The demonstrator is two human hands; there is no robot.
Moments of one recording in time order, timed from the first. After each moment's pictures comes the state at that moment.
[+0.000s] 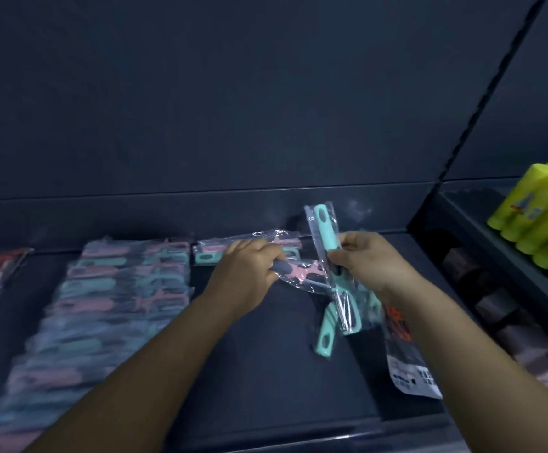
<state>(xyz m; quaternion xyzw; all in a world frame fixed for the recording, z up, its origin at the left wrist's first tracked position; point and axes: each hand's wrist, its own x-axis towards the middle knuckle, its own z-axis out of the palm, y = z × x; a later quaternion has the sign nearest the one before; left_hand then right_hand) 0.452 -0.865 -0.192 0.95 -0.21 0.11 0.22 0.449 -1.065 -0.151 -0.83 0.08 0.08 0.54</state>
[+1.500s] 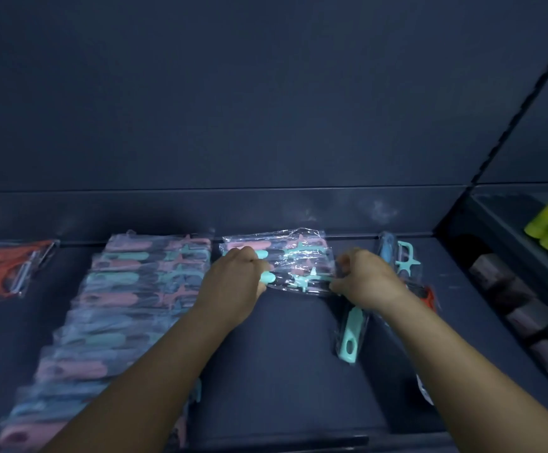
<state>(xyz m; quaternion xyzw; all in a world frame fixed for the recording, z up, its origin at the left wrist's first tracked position) 0.443 -0.825 -0.197 0.98 -0.14 0.03 0.10 0.457 -1.034 -0.174 -0.97 0.05 0.10 0.21</state>
